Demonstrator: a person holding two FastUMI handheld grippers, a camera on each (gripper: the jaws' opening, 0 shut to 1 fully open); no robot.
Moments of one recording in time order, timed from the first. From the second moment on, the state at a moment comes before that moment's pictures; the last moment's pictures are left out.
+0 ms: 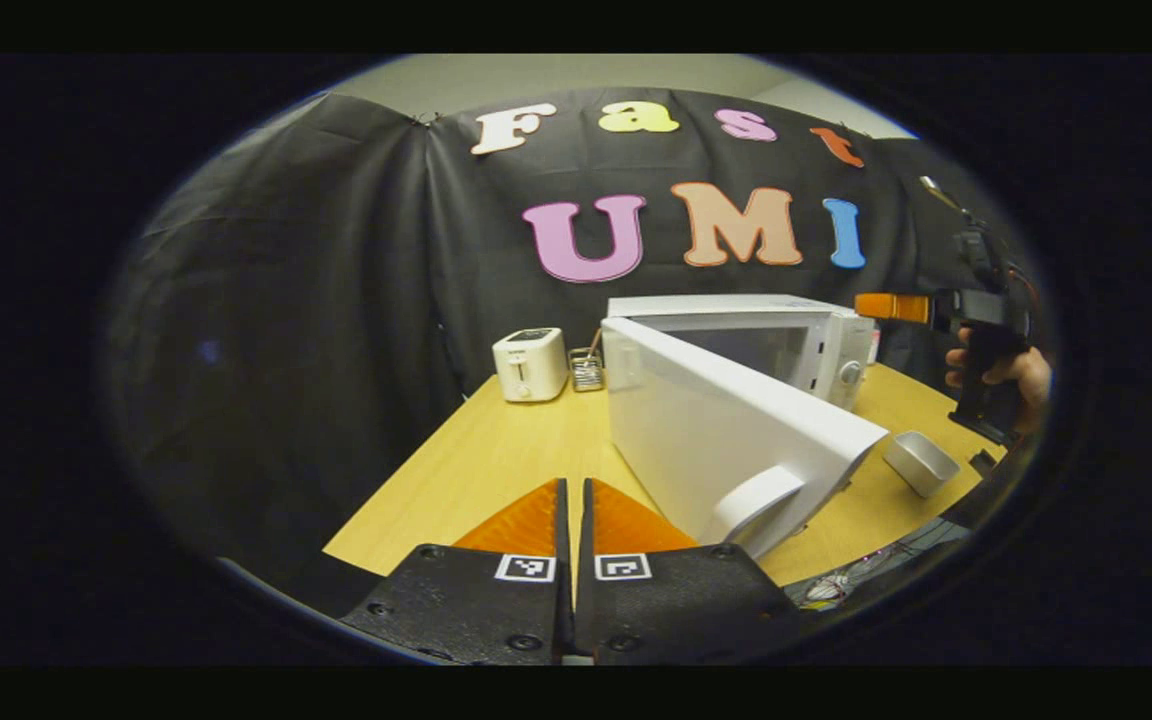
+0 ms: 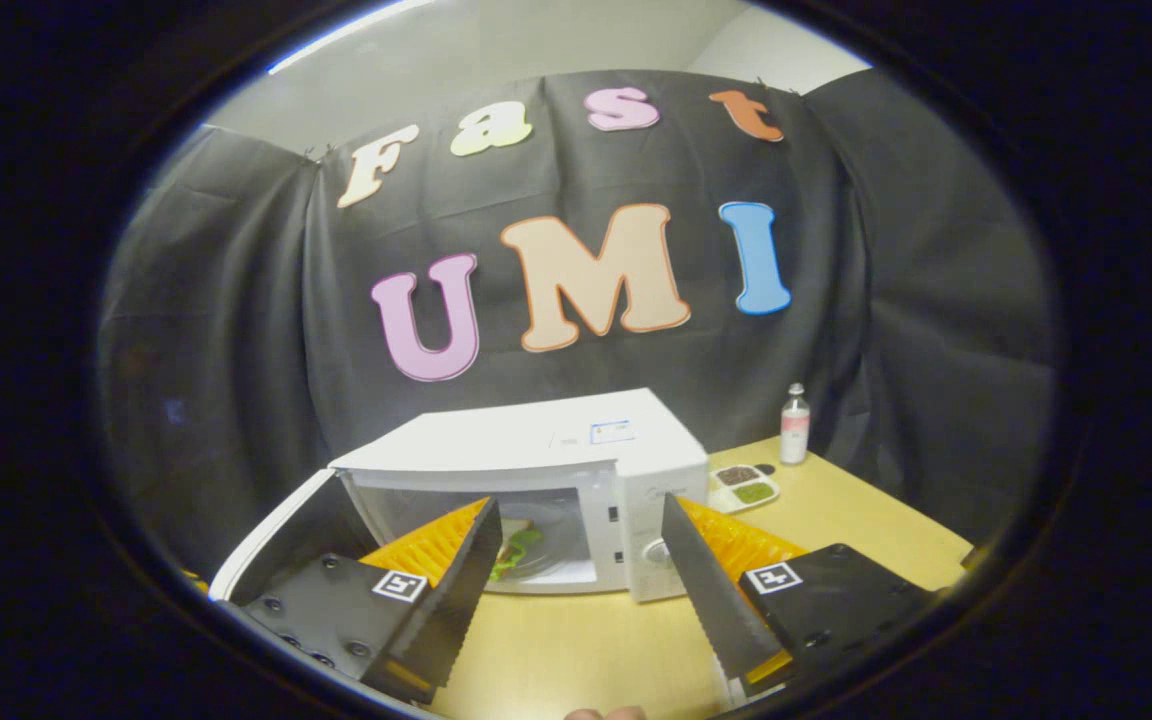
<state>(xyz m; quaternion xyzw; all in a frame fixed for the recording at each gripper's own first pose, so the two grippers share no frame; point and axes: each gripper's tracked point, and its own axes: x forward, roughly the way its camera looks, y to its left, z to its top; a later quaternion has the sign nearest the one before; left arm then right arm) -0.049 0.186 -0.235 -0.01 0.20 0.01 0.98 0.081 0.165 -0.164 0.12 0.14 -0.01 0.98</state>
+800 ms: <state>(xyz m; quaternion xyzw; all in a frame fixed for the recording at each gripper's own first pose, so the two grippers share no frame) -0.028 0.085 -0.231 0.00 0.19 -0.08 0.98 0.042 0.067 -0.105 0.07 0.11 -0.05 0.99</state>
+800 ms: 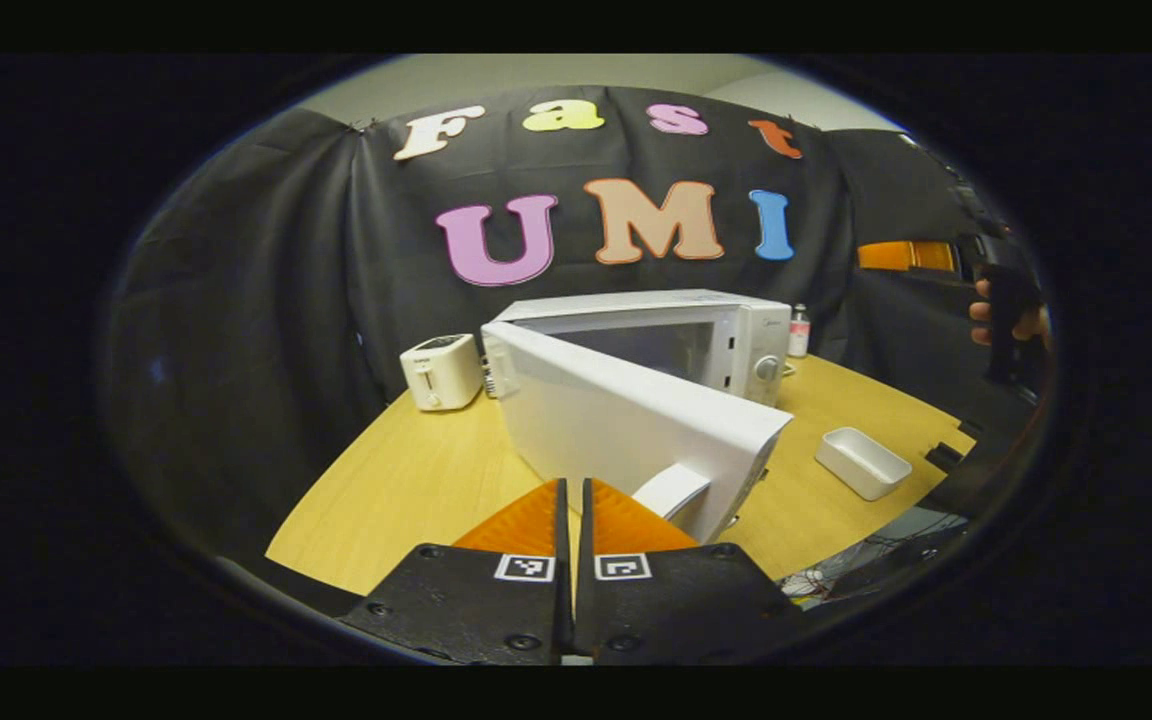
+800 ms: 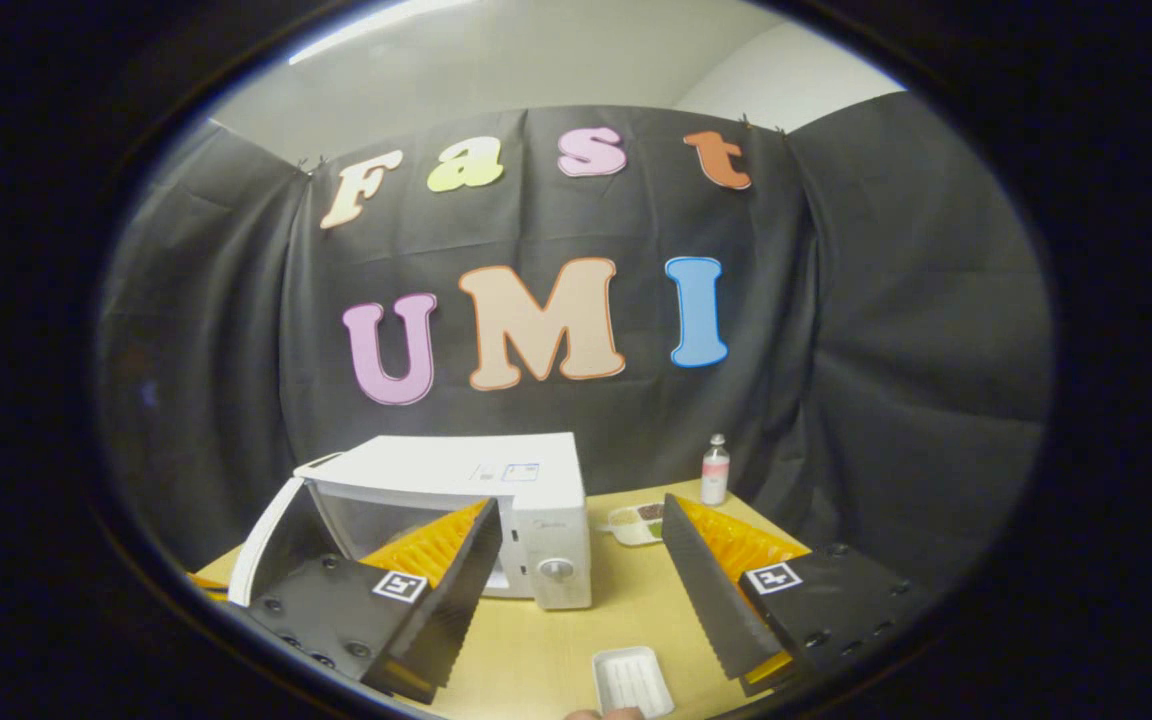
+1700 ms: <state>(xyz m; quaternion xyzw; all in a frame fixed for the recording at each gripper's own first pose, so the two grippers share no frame) 0.081 -0.046 -0.226 0.03 0.17 -0.12 0.98 0.052 -0.018 -0.097 0.04 0.11 -0.04 0.99</state>
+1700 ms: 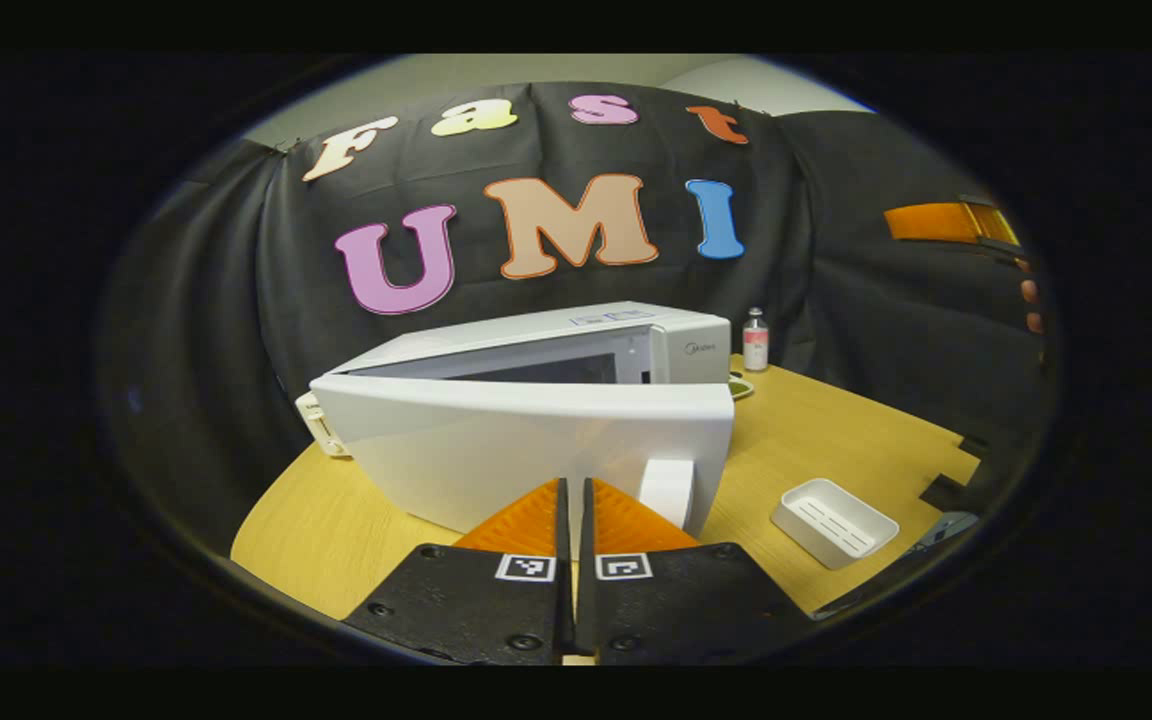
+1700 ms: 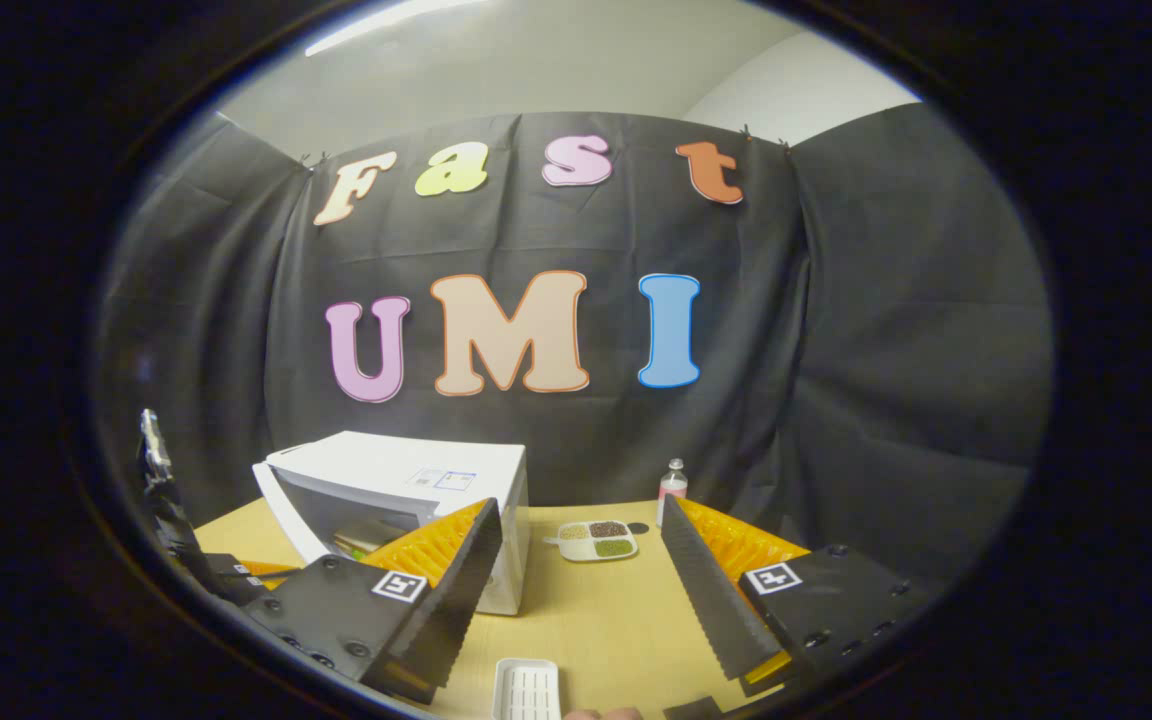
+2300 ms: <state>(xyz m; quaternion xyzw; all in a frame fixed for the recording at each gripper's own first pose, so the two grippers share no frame) 0.139 -0.079 -0.226 0.03 0.16 -0.12 0.98 0.076 -0.029 -0.105 0.03 0.12 -0.02 0.99</state>
